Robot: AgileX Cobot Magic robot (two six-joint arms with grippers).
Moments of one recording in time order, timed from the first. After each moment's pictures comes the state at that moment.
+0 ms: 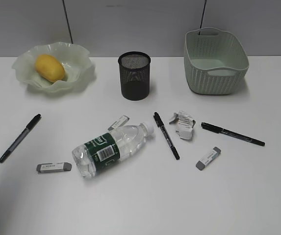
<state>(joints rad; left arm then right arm) -0.11 1.31 -1.16 -0.17 1.15 0.09 0.08 0.04 -0.50 0.06 1.04 -0.04</state>
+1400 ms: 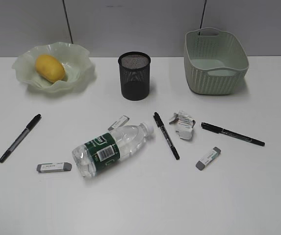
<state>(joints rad) -0.11 0.19 -0.53 -0.16 1.06 0.09 0.08 0.04 -0.51 0.07 1.02 -0.04</state>
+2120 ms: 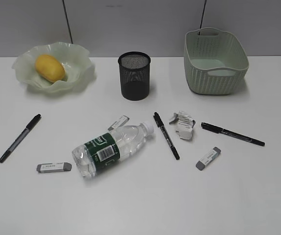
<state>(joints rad) -0.11 0.07 -0.53 -0.16 1.07 0.09 0.09 0.62 -0.56 0.11 0.52 -0.04</state>
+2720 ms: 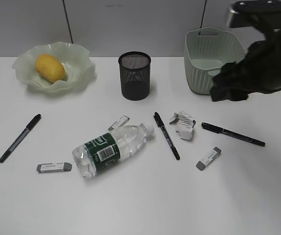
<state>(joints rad) -0.11 0.07 -0.53 -0.16 1.07 0.09 0.41 1.44 -0.94 0.12 0.53 -0.04</state>
